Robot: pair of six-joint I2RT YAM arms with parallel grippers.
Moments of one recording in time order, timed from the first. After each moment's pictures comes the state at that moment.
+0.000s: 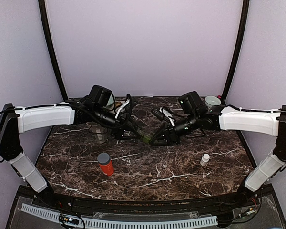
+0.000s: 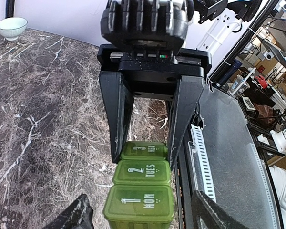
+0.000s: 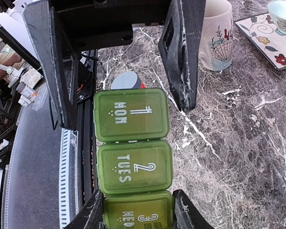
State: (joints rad) left arm -0.69 1.61 1.19 -0.25 0.94 0.12; right arm 0.79 1.54 1.09 -0.27 -0.76 -0.05
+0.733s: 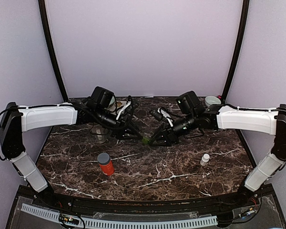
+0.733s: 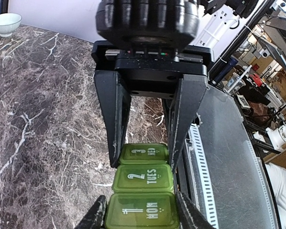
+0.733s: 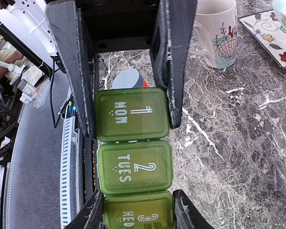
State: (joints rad) left arm -0.69 1.64 1.19 -0.26 0.97 0.13; right arm 0.79 1.57 1.12 -0.30 -0.77 -0.06
